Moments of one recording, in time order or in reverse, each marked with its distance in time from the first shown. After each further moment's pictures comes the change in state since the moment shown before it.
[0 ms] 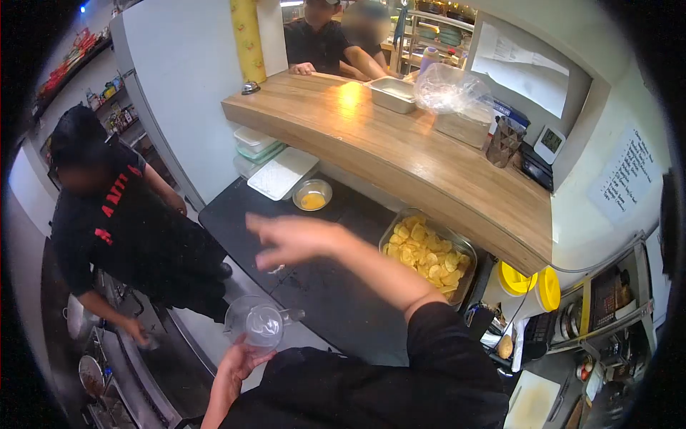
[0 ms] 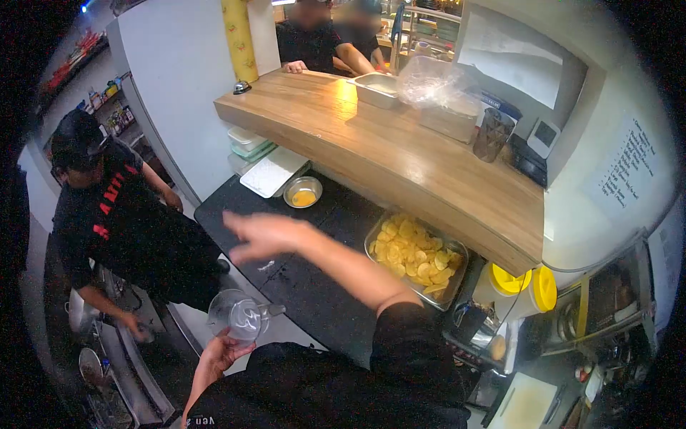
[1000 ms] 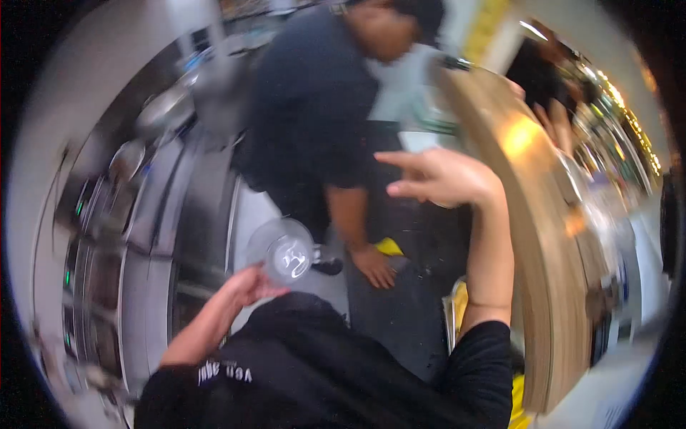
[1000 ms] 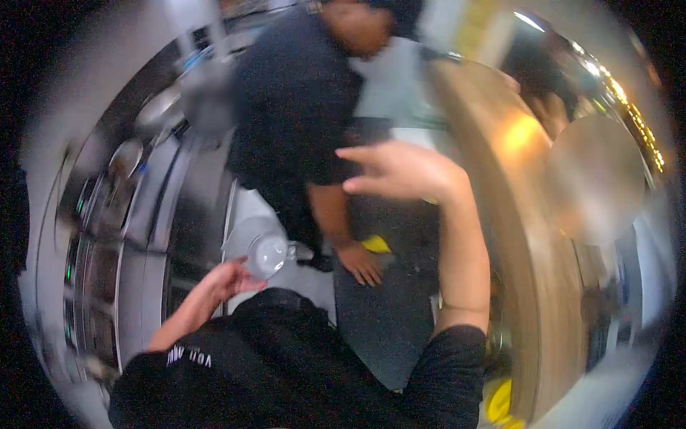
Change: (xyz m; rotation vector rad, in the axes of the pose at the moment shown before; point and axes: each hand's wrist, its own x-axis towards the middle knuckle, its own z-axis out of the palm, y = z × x) left_hand -0.056 -0.054 -0.048 -0.460 0.189 0.155; right_hand 0.068 -0.056 -0.059 -0.207 -0.495 -0.205
